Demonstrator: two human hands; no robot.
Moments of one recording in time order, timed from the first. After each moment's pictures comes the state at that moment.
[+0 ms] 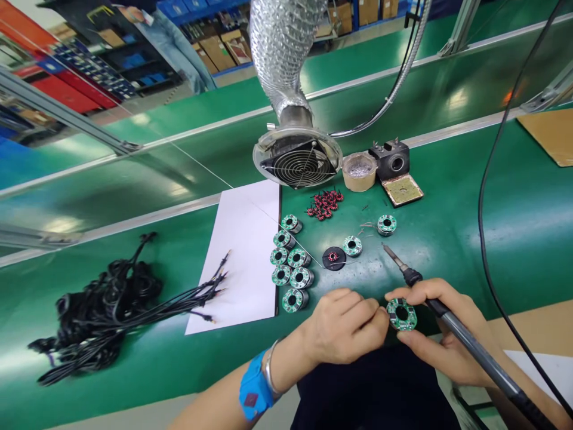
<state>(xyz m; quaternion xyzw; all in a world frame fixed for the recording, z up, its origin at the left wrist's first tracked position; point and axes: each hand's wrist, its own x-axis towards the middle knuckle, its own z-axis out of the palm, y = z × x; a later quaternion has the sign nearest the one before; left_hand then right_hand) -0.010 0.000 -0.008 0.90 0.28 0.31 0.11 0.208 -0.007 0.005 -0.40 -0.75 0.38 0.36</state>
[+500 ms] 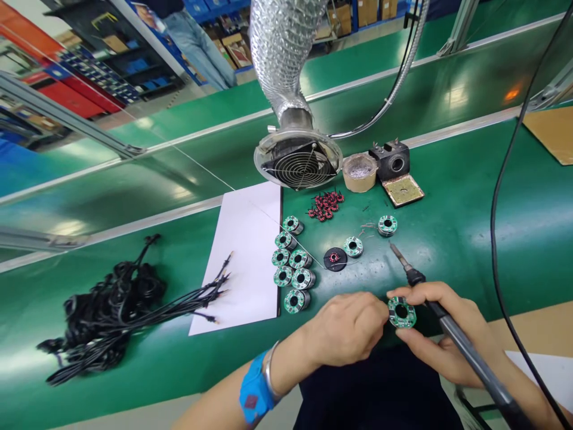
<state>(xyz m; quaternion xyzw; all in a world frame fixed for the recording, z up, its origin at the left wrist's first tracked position) -0.005 -0.003 -0.011 0.84 0.32 0.31 0.33 0.207 -0.009 0.003 -0.40 -0.77 0.33 0.37</state>
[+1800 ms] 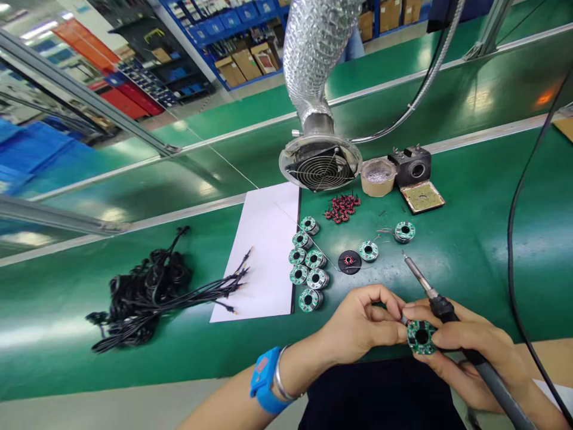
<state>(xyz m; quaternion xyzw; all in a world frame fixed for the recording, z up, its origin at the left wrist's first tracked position) 0.006 -0.006 -0.006 0.30 0.38 0.32 0.81 0.211 -0.005 -0.006 -0.27 -0.79 0.33 0.43</state>
